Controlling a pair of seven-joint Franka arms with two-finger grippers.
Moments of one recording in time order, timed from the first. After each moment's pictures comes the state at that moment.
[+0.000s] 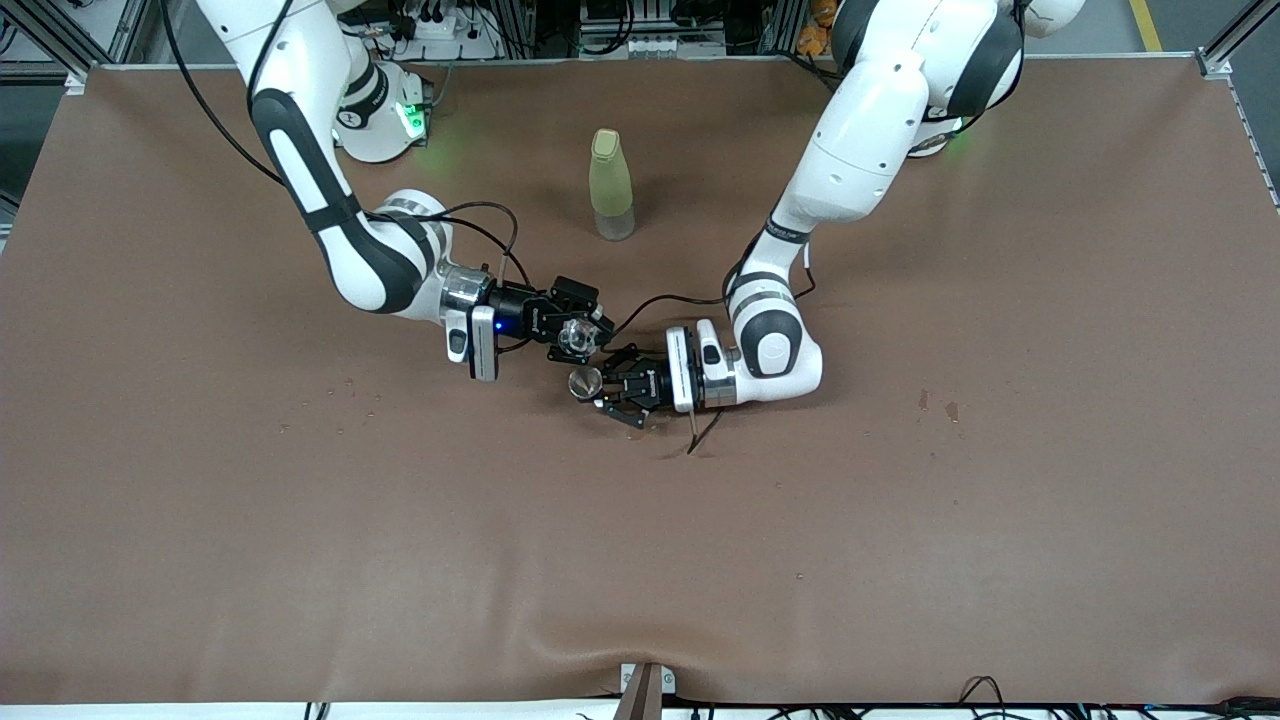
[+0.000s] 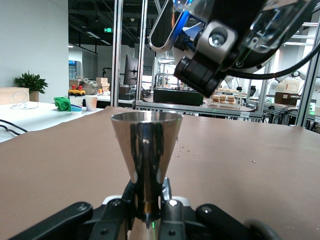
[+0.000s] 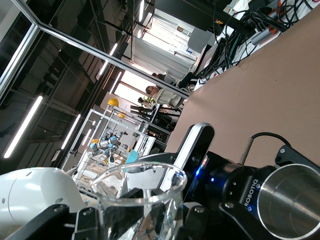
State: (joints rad) left arm -0.68 0.98 0.08 -1.52 -2.18 1.98 2.50; right arm 0.38 0.39 0.12 -2.13 2.16 2.04 -1.56
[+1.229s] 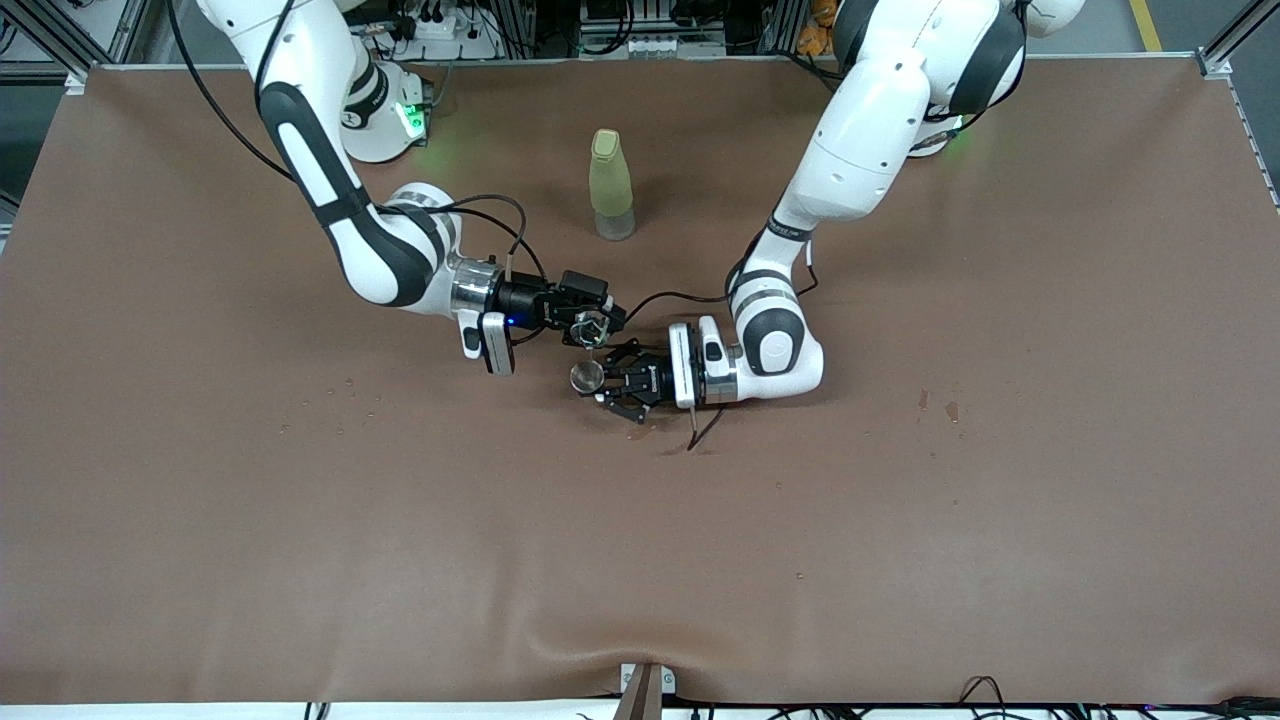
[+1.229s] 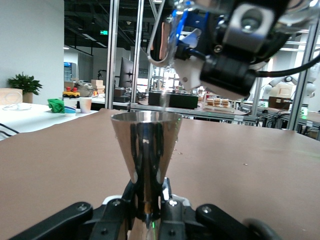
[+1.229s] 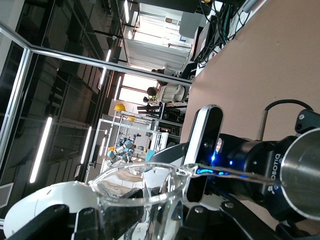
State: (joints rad) left arm -0.68 0.96 0.08 -1.55 -2.16 1.94 2.50; right arm 0.38 0.39 0.15 -2.13 2.16 2.04 -1.33
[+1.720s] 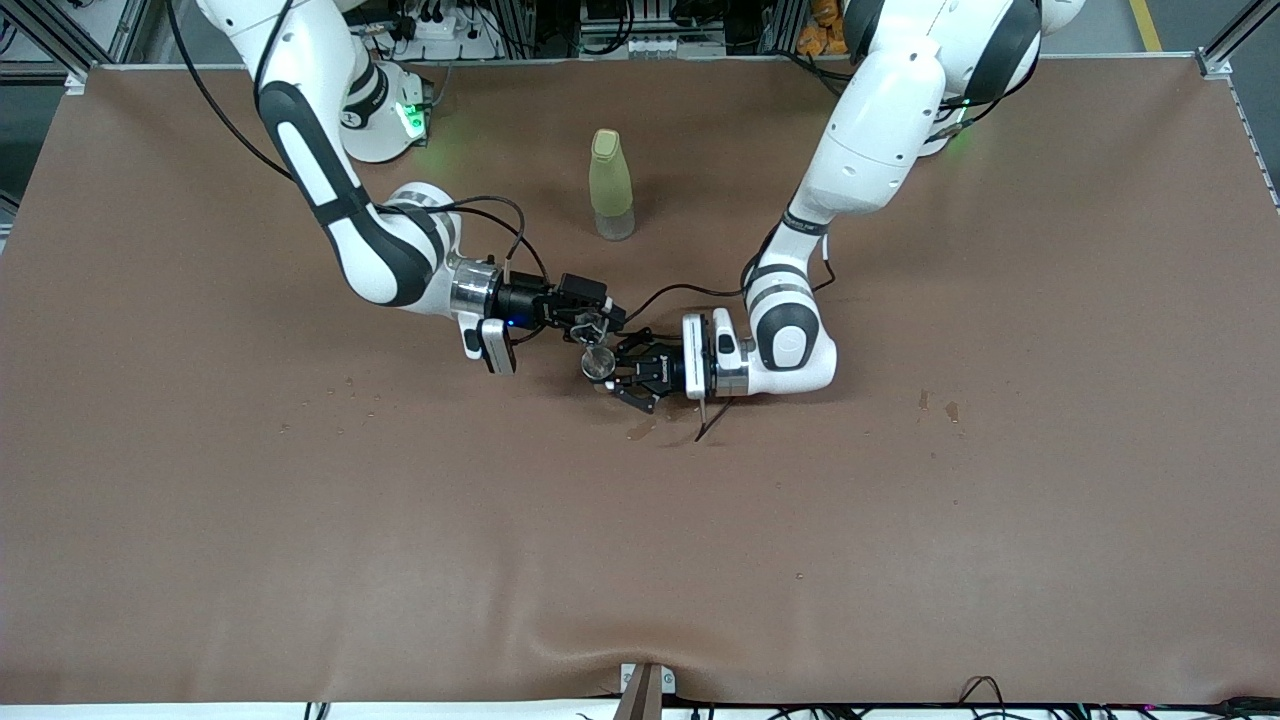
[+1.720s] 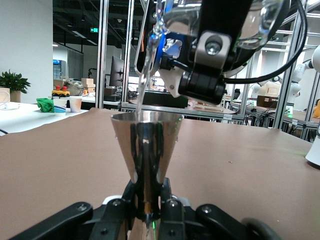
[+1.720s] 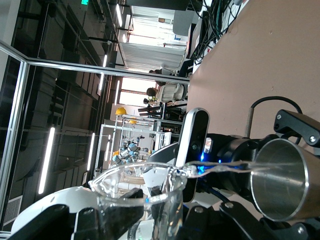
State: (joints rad) left arm -0.66 0.91 0.08 -1.63 -2.12 1.90 2.50; right arm 0.38 0.39 0.15 -2.13 2.16 2.04 -1.25
